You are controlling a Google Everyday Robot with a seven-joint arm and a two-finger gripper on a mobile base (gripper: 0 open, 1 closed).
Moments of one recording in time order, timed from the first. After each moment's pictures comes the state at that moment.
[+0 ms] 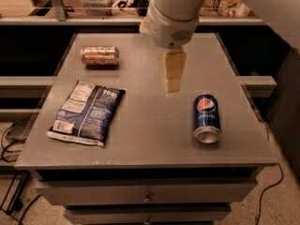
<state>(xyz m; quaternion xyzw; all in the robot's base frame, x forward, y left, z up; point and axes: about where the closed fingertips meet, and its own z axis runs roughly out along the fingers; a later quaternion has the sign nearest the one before) 0.537 -0.016 0.961 -0.81 0.56 -0.07 0.17</state>
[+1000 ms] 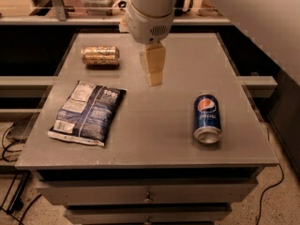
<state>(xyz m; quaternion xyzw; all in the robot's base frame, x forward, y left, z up) 0.559 0.027 0.956 -0.84 0.52 -0.06 0.17</state>
